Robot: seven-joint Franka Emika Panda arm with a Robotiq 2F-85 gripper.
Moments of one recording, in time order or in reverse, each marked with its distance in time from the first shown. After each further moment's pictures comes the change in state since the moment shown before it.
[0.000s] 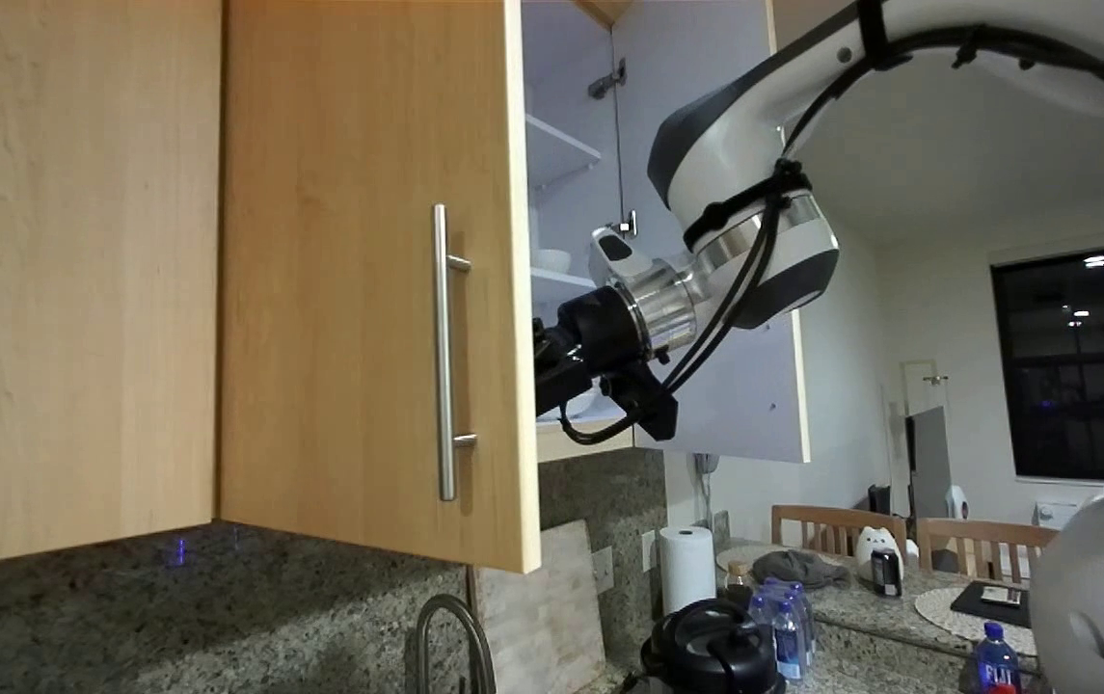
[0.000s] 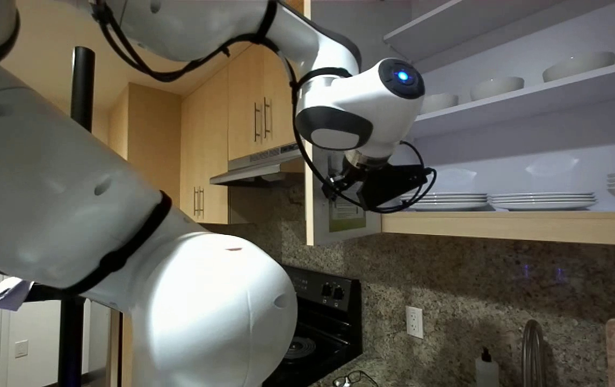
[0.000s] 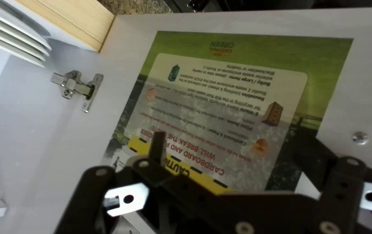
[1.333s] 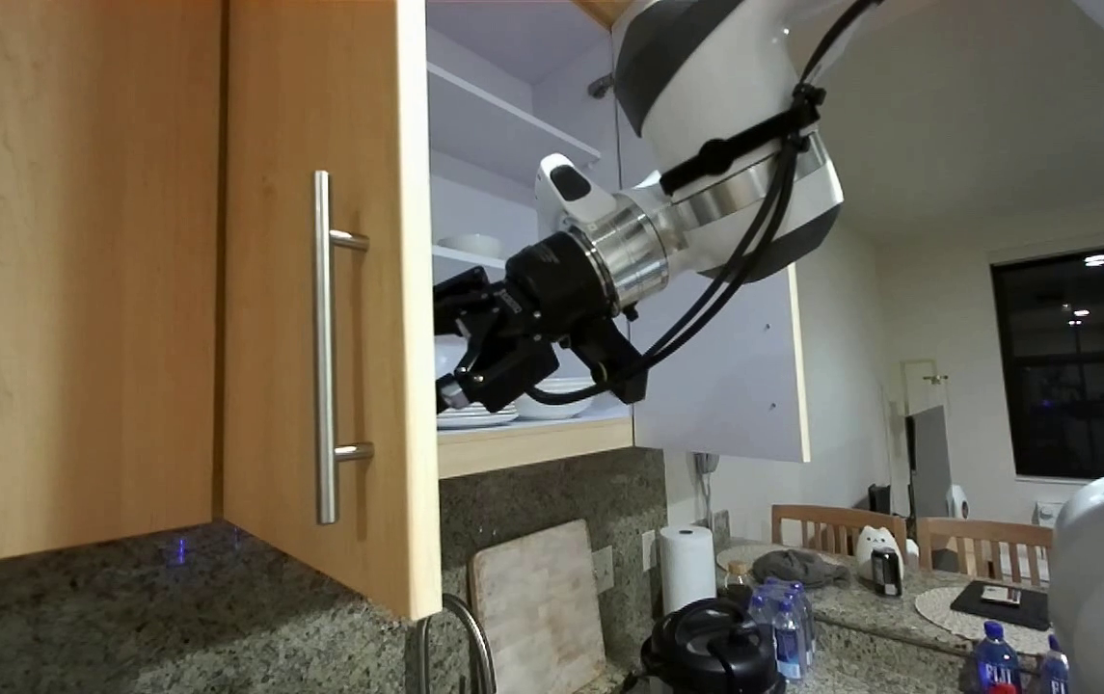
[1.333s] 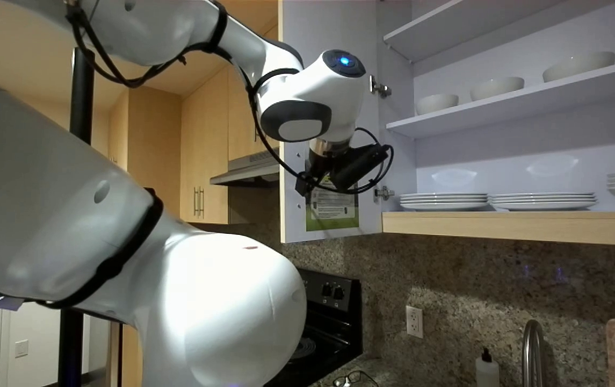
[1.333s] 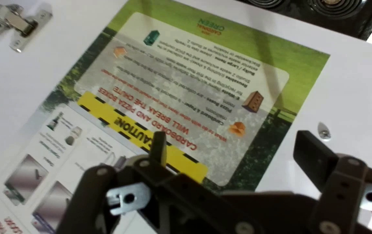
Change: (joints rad) arm 0.118 -0.065 0.137 0.036 -0.111 0.124 0.033
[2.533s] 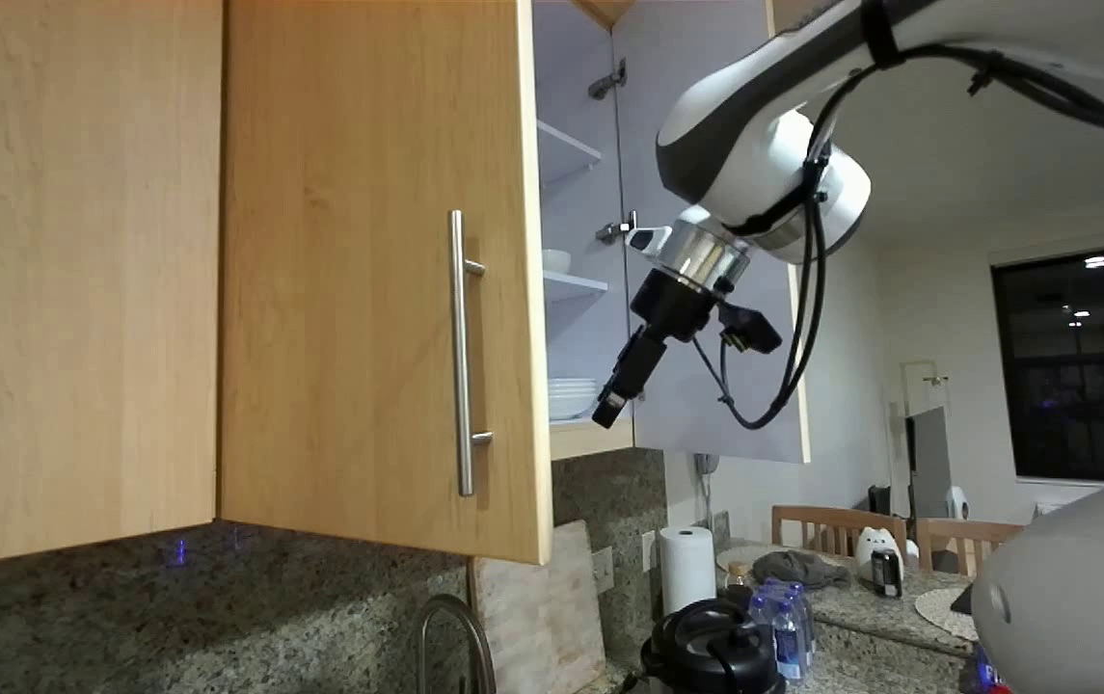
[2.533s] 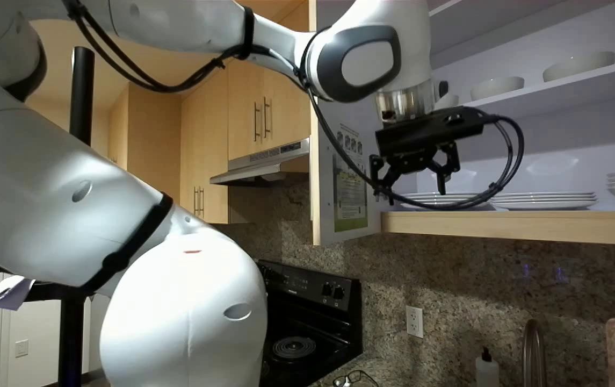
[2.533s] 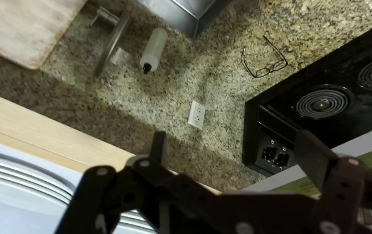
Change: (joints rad) arm -0.385 0.018 -0.141 0.071 -0.746 -0.146 0.899
